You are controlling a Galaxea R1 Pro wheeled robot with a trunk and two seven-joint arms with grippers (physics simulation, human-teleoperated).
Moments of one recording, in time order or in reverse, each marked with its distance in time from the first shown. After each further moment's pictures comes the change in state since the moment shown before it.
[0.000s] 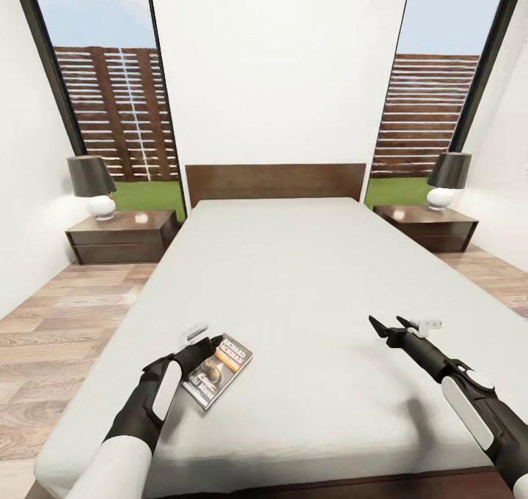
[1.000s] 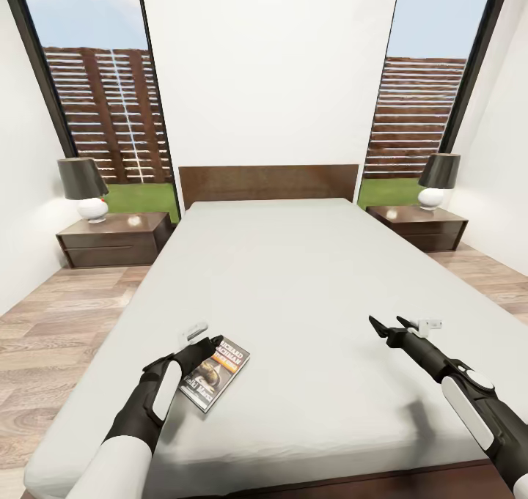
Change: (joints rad) left arm 0.000 0.000 -0.001 0.000 0.001 0.000 0.000; right arm 0.000 0.000 0.000 0.000 0.001 0.000 0.000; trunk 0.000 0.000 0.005
